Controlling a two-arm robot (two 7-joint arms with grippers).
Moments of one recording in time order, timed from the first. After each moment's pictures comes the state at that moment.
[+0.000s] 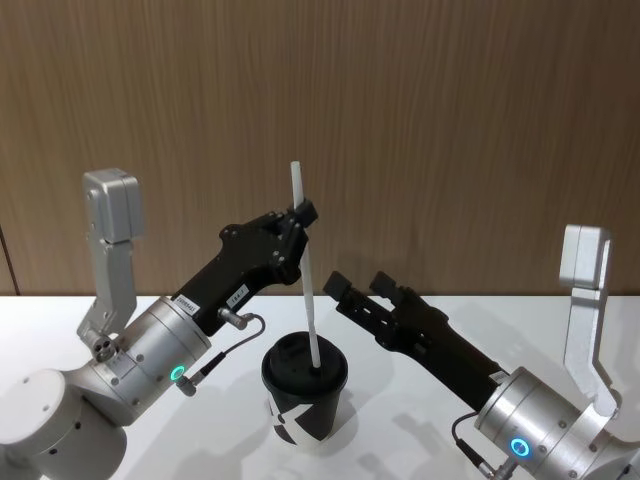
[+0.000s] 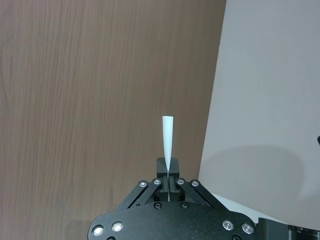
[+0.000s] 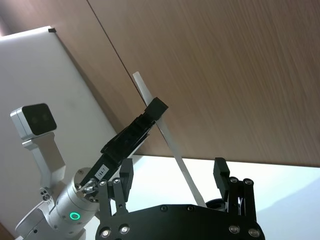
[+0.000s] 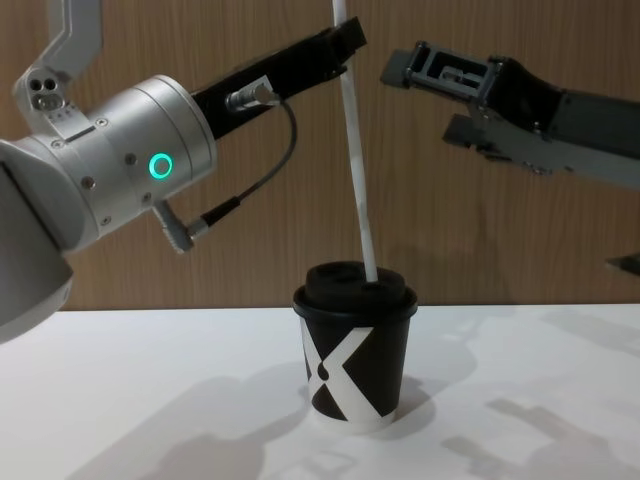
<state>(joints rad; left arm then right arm) -0.44 0.24 0.42 -1.44 -0.72 -0.12 -0.49 0.12 0.14 -0.17 -1.80 0.69 0.42 0.41</state>
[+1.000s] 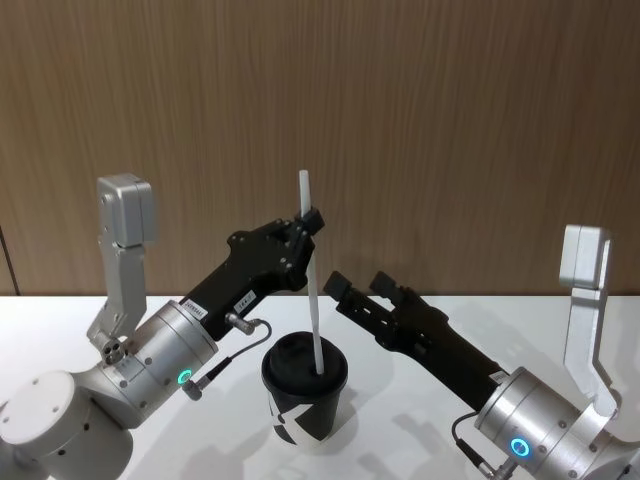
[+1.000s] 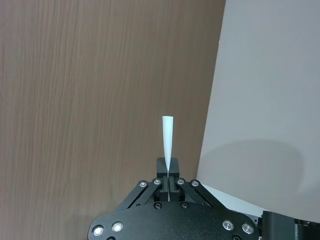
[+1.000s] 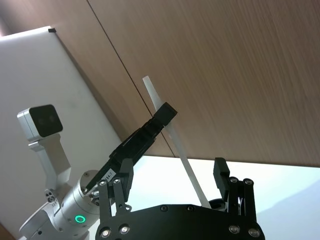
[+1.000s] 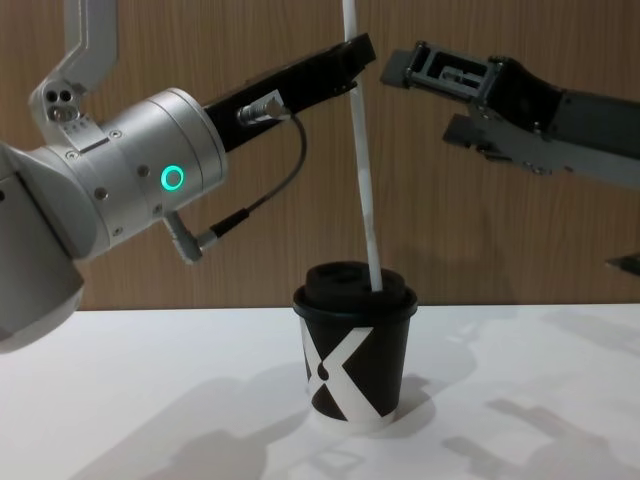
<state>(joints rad) -0.45 0.23 0.43 -1.42 -0.71 -0.11 -0.49 0.12 0.14 -0.17 -1.80 0.69 0.42 0.41</state>
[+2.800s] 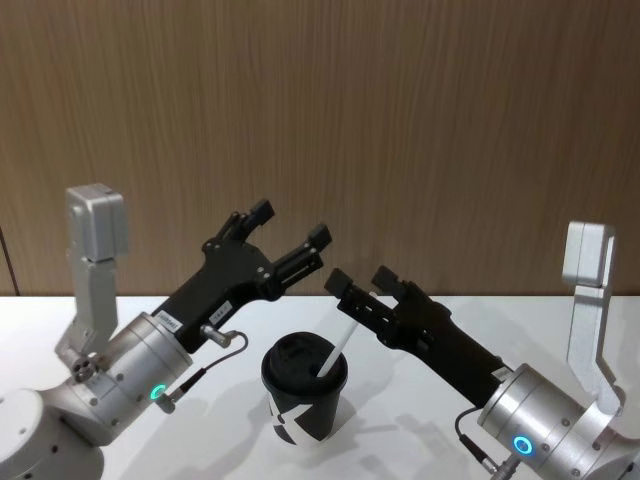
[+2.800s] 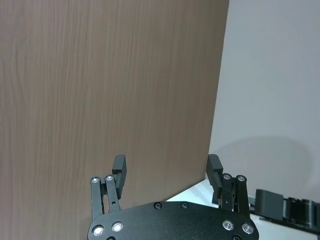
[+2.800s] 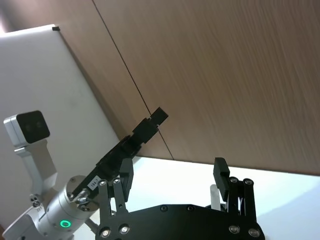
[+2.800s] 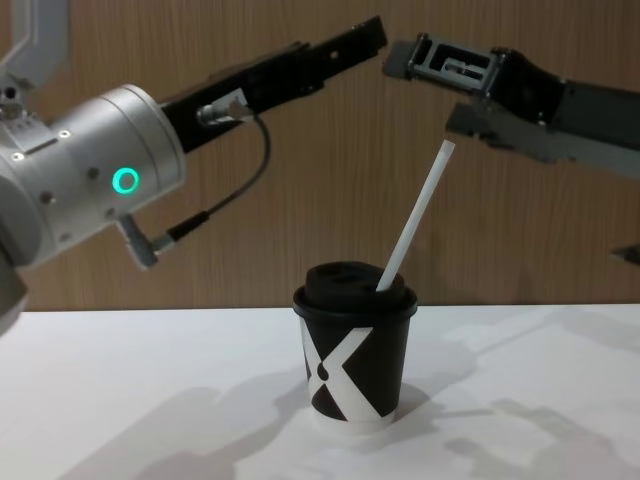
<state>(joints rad) -0.38 0.27 0.40 -1.51 -0.68 -0.11 -0.46 0.12 0.16 -0.18 -1.80 0.68 0.39 0.42</state>
